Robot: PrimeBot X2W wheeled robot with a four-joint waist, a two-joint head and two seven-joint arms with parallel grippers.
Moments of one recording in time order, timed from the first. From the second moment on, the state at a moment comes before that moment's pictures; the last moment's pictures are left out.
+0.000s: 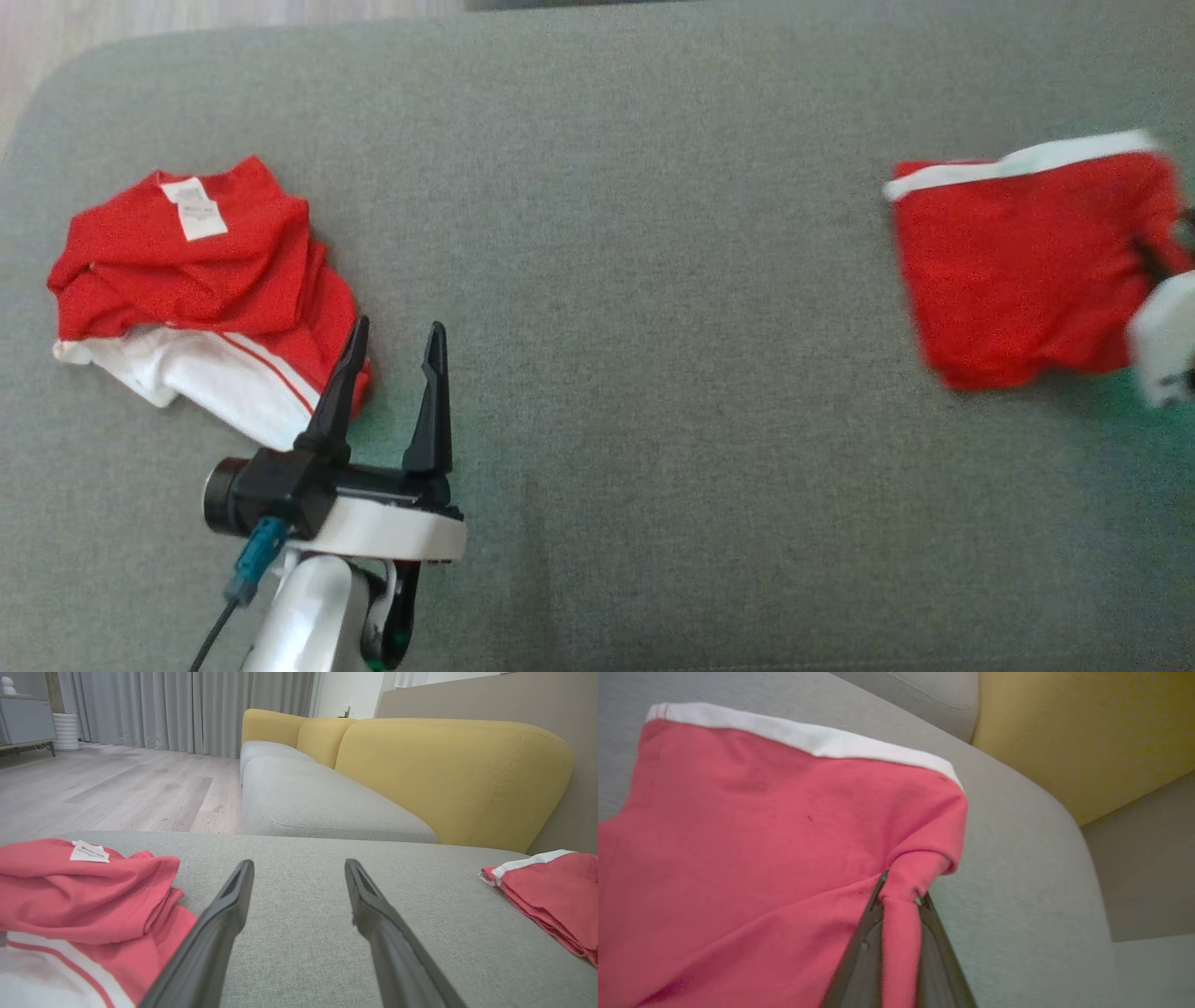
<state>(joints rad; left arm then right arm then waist) -0.18 0.05 -0.23 0.25 -0.23 -0.05 -0.26 -0.64 -0.56 0.42 0.84 0.23 0.13 0.08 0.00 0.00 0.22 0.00</state>
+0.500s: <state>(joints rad) -0.25 0.05 -0.22 0.24 -0.21 -0.07 -0.26 -0.76 -0.70 0.23 0.96 0.19 0.13 0.04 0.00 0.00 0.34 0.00</state>
